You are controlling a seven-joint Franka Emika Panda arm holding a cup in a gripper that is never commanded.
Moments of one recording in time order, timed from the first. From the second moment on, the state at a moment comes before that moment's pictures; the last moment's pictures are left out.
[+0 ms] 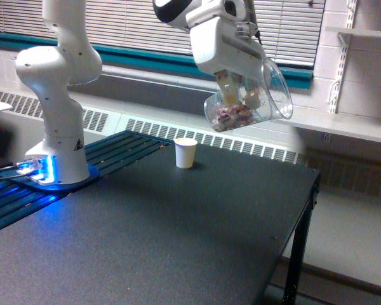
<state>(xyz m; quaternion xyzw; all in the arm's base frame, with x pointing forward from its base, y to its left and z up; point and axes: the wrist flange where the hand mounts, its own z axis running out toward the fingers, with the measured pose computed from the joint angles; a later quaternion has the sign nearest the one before) 0.586 -0.222 0.469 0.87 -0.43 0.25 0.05</state>
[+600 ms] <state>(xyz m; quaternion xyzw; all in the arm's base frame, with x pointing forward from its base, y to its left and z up) 0.554 -0.200 0.572 0.85 -0.41 0.33 0.02</state>
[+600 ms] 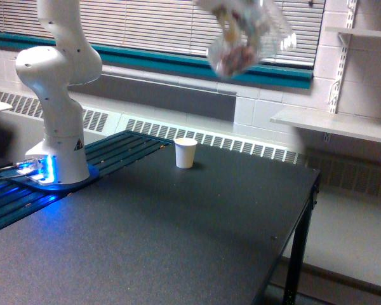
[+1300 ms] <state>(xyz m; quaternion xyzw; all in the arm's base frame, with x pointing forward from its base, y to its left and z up) 0.561 -0.053 0.531 0.91 -0.28 0.32 -0.01</state>
